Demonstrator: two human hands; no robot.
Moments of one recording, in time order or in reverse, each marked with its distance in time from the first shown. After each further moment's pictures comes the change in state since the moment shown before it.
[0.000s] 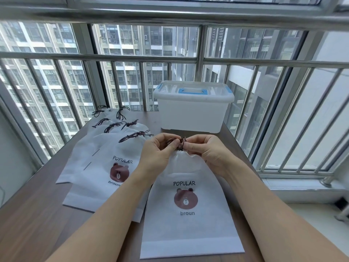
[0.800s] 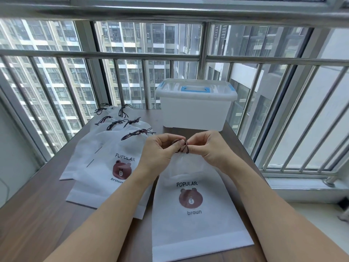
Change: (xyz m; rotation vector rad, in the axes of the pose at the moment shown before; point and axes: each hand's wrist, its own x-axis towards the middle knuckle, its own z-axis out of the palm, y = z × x) left_hand -0.003 0.001 -0.004 0.061 -0.019 0.006; right_hand 0.005 0.003 -0.003 -0.395 -0.064 -0.198
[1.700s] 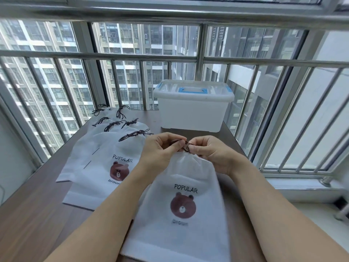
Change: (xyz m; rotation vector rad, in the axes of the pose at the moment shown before) left_hand 0.001 0.004 0.004 0.003 -0.044 0.046; right_hand -0.007 -0.004 -0.012 0.357 -0.194 0.218
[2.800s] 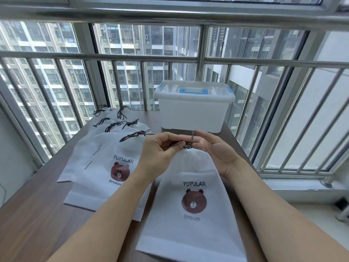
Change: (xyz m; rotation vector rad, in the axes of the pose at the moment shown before) left_hand -0.001 -0.001 -0.002 0.051 -0.020 0.157; right_hand 0.014 0.007 -0.009 0.411 -0.117 0.182
